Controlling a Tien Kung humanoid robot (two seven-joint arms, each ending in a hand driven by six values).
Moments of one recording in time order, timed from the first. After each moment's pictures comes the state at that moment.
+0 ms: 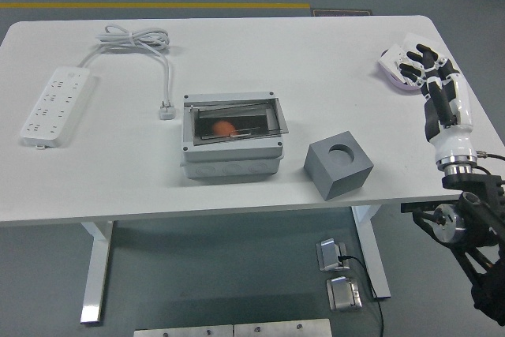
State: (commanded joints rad) left arm -0.07 0.30 -0.78 -0.21 0.88 0.08 0.24; right arm 0.20 -0.35 1.15 1.32 -0.73 -0.28 0.53
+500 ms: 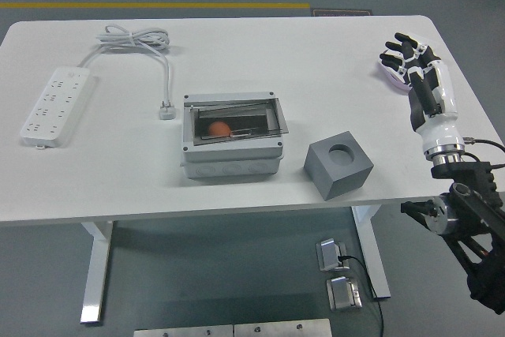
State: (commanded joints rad) left arm -0.05 0.30 -0.76 -0.20 0.84 0.09 0.24; right arm 0.25 -0.36 1.10 1.34 -0.76 -0.29 0.50
